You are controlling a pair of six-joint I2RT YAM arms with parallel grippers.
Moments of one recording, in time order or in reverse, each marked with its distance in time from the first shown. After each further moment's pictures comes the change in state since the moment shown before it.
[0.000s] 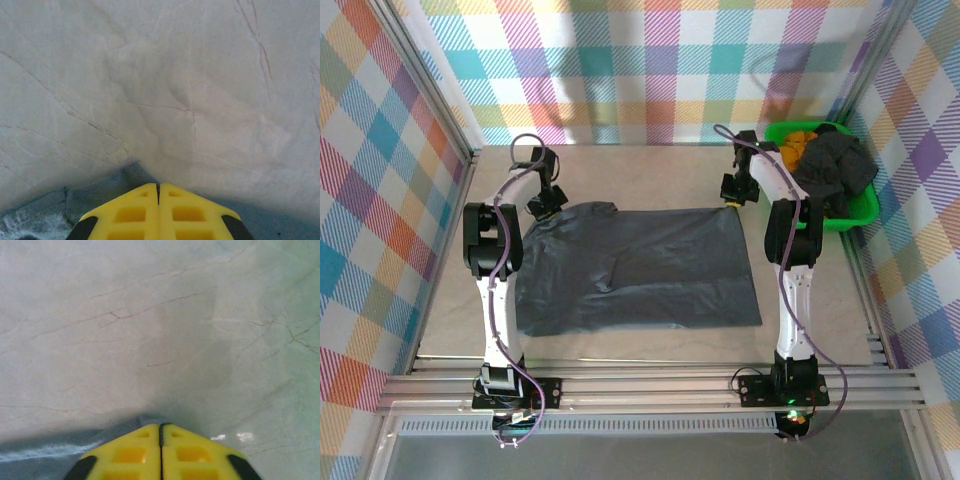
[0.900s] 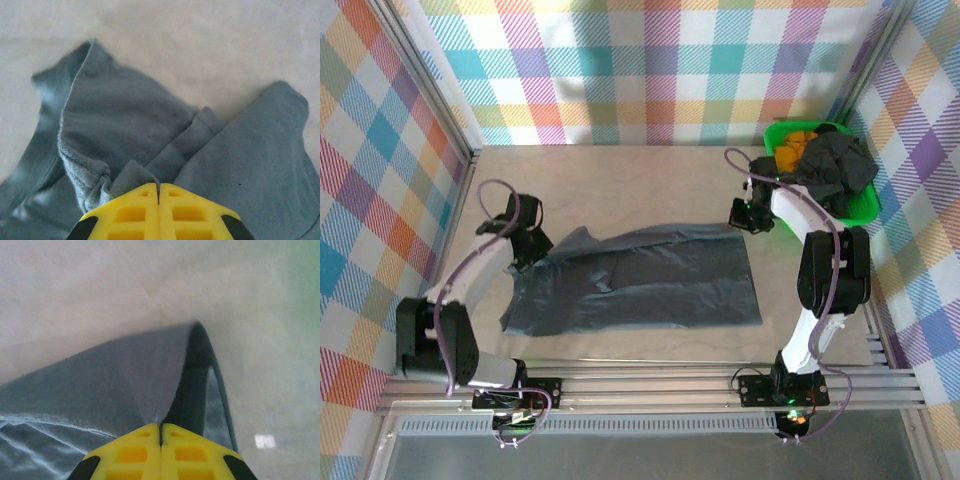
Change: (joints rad) left arm -0.082 -0.930 -0.904 0.097 -0.057 -0.166; right arm 0.000 -0.618 -0.846 0.332 -0.098 0.005
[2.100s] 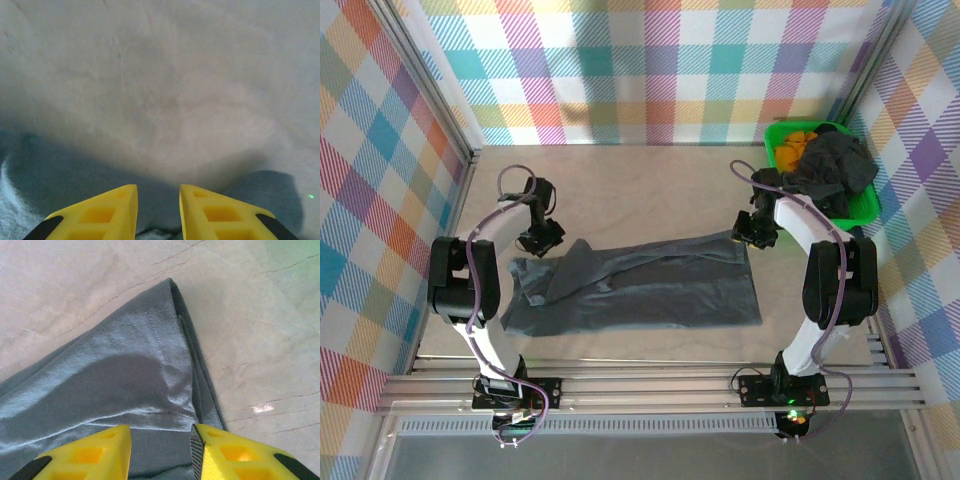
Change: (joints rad) left arm 0.029 0.435 0.294 -0.068 0.101 0.002; right arm 0.000 -0.071 -0.064 -0.080 0.028 0.093
